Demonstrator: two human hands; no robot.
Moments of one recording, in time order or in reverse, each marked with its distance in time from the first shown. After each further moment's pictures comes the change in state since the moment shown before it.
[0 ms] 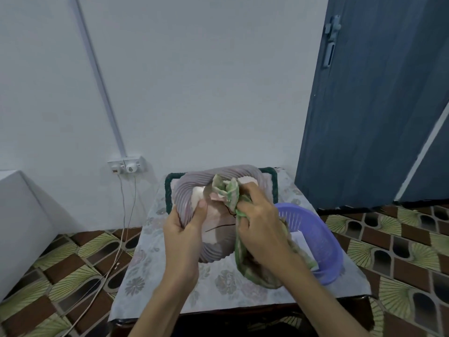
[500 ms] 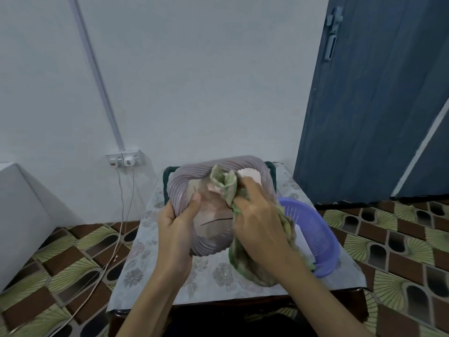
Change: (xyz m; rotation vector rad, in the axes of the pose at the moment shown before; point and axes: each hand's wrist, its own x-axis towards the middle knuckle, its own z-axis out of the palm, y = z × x) left_hand 0.001 0.002 -0.008 -0.092 -0.039 -0.097; right_hand -0.006 -0.006 -0.005 -0.144 0.001 -0.064
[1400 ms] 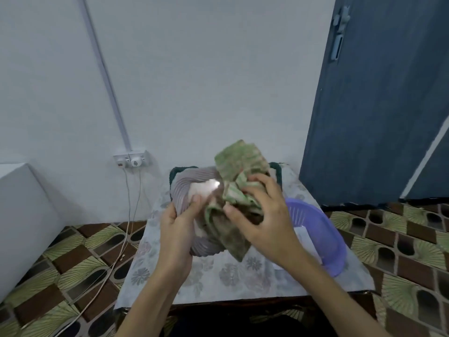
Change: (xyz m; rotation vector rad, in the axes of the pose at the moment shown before) left_hand 0.008 0.000 -0.010 0.003 -0.008 -0.058; right_hand -0.005 0.002 -0.005 0.361 0.016 0.239
